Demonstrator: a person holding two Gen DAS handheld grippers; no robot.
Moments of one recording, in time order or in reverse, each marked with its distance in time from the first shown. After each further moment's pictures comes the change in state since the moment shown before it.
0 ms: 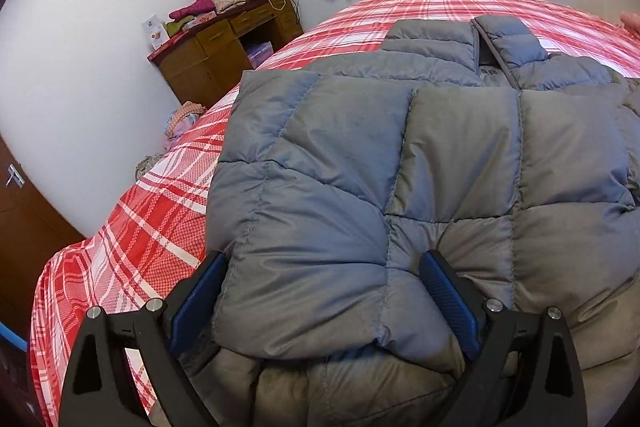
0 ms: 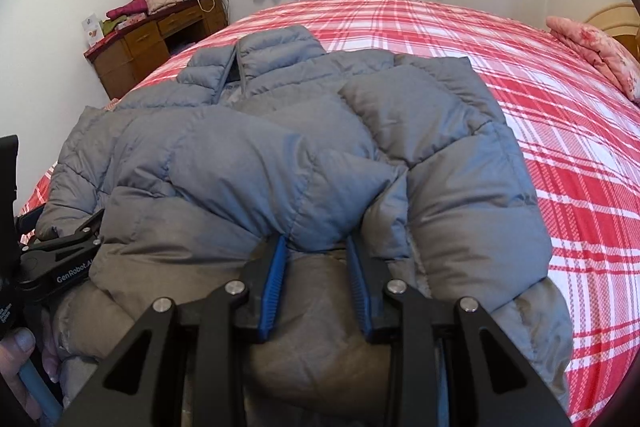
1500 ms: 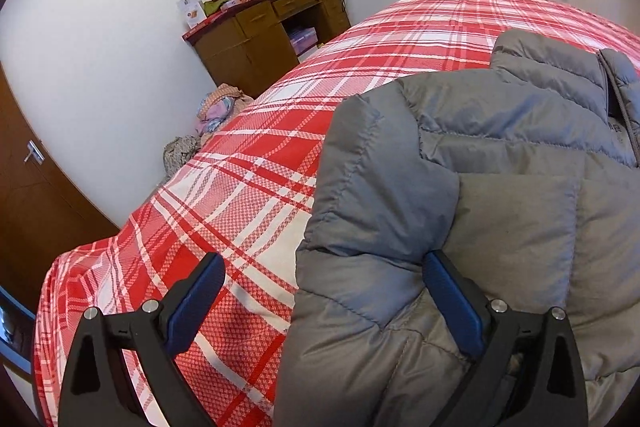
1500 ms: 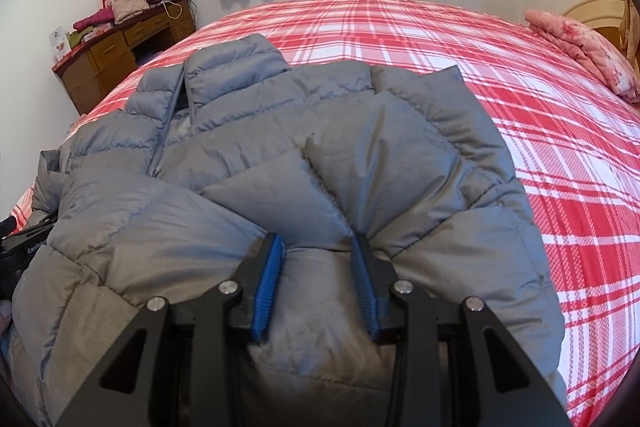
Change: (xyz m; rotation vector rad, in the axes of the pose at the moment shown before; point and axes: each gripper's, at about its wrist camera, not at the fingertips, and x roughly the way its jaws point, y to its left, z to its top) left arm 0.081 0.046 0.050 -0.099 0.045 0.120; right arm 0.032 -0.014 0.036 0.067 -0.010 -0.096
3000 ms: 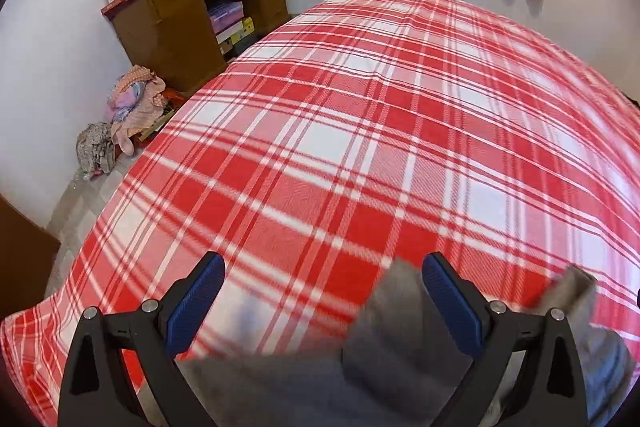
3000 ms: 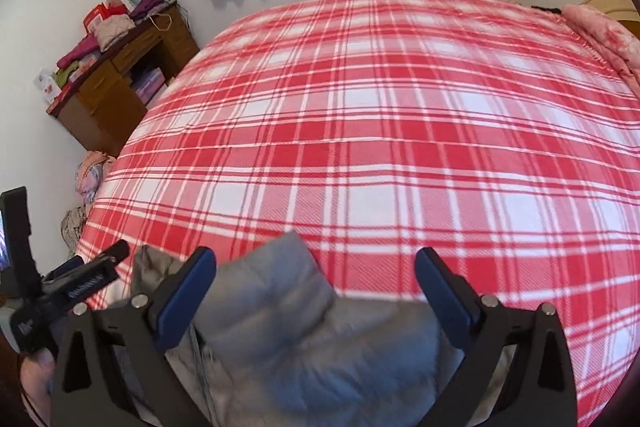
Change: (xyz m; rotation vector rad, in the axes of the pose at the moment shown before) left arm 0.062 -0.096 0.213 -0.042 0.158 -0.288; right arm 0.098 0.021 0.220 0.100 0.131 0.094
